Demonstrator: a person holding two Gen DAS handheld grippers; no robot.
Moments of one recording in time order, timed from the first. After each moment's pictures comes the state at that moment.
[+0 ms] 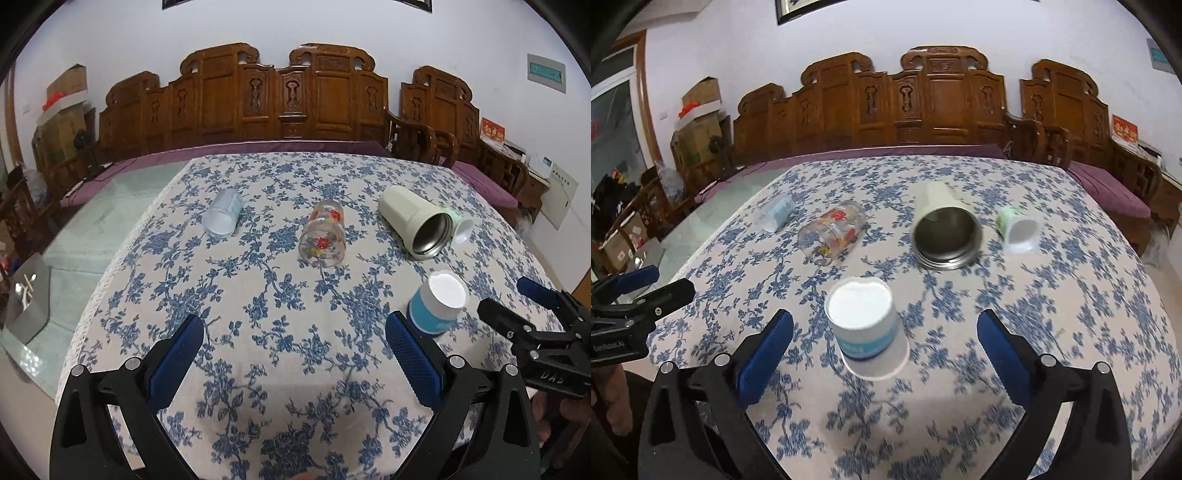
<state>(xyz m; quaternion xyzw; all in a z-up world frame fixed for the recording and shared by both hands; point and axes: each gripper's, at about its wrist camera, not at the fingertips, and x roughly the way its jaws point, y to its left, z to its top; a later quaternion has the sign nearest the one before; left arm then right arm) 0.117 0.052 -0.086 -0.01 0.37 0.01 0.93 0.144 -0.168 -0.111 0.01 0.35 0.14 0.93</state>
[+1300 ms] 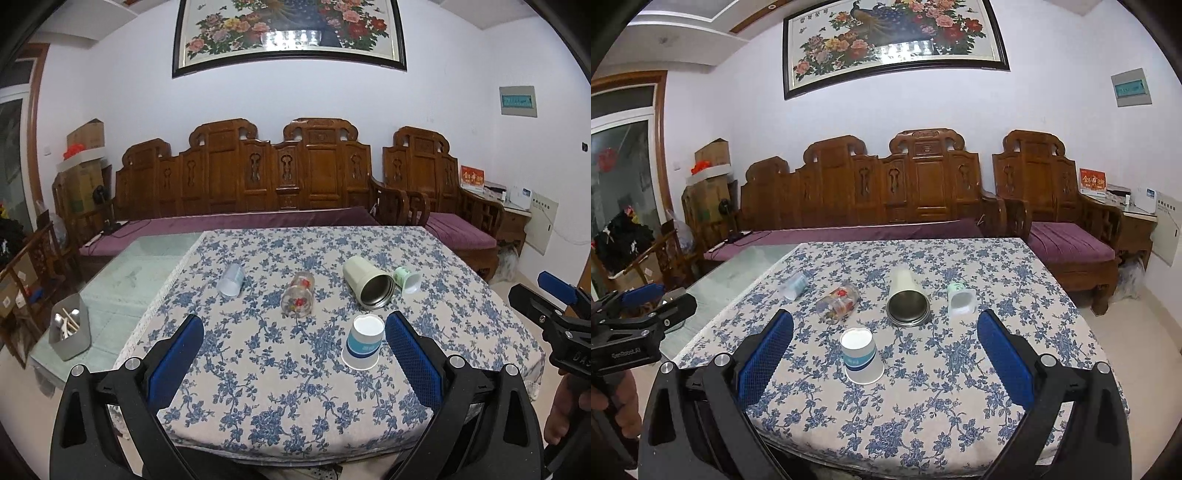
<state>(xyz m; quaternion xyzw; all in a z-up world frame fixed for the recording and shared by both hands) -0.005 0.007 0.017 0.01 0.24 0.02 0.97 0.009 -0.231 0.013 0.02 0.21 0.13 0.97</state>
